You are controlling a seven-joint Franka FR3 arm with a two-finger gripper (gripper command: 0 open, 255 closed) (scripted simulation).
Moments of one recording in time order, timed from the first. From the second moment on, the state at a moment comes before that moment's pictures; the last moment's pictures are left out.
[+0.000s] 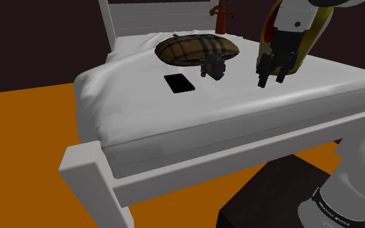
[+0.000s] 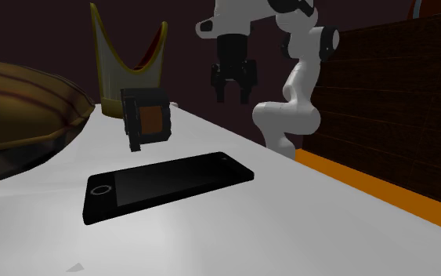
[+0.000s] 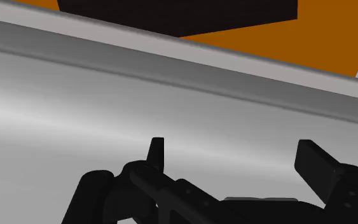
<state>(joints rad) 0.01 -0.82 -0.05 -2.42 0.01 1.64 0.14</state>
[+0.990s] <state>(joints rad) 0.00 -0.33 -0.05 -1.97 0.09 1.72 0.26</state>
